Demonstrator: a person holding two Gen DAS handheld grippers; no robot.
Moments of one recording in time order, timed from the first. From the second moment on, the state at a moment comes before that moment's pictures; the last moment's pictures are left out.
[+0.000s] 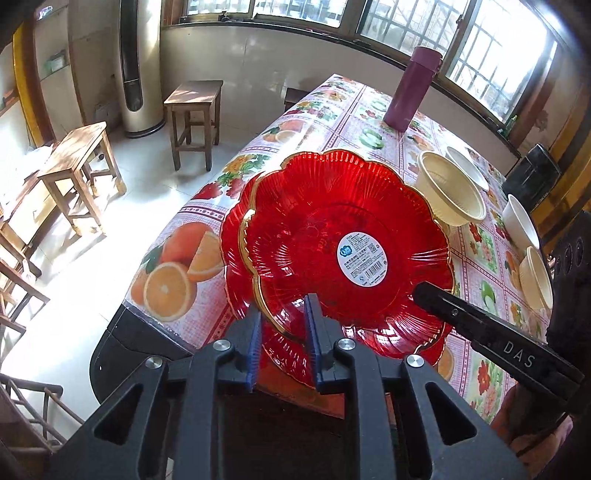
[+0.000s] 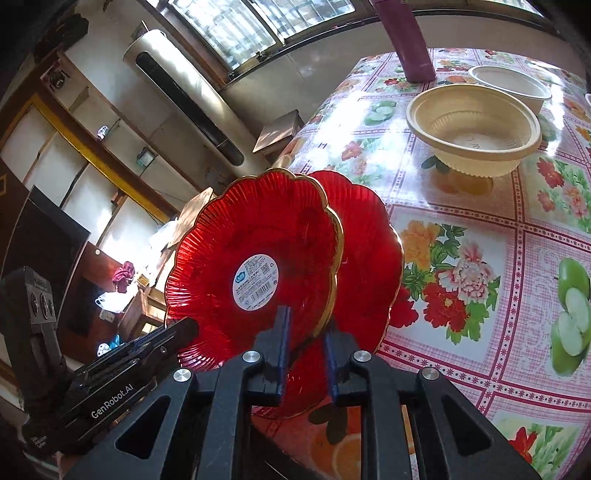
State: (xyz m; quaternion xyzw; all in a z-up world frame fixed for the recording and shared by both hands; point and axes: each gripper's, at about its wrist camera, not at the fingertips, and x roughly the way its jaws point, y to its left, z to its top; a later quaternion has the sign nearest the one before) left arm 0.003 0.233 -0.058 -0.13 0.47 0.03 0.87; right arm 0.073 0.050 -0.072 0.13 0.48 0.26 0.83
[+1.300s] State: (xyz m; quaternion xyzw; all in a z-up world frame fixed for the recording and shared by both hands) left arm 0.023 0.060 0.007 0.10 0.32 0.06 0.94; right arm 0.035 -0.184 -0.008 0.15 0.24 0.10 0.95
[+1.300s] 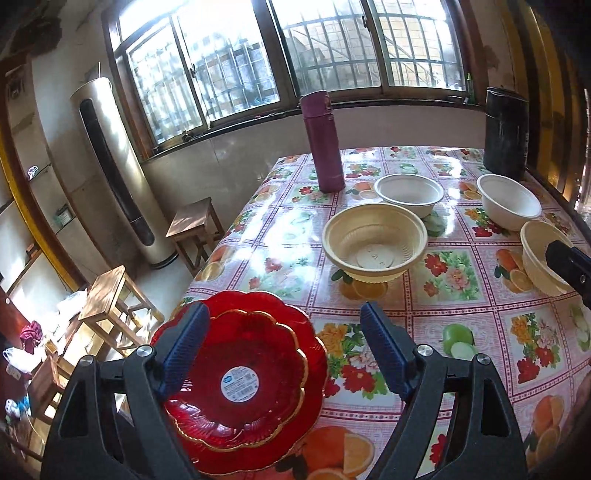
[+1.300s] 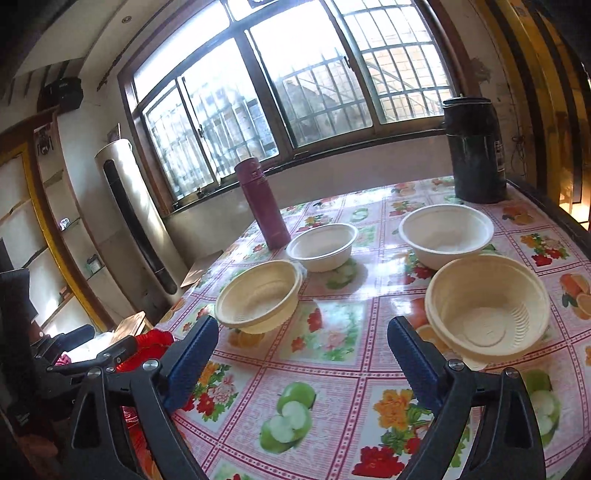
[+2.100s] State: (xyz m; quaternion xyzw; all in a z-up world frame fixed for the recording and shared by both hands) left arm 0.049 -0.055 0.027 0.12 0.26 -0.03 0.96; right arm 0.028 -0.294 -0.009 0.18 0.16 0.04 0.97
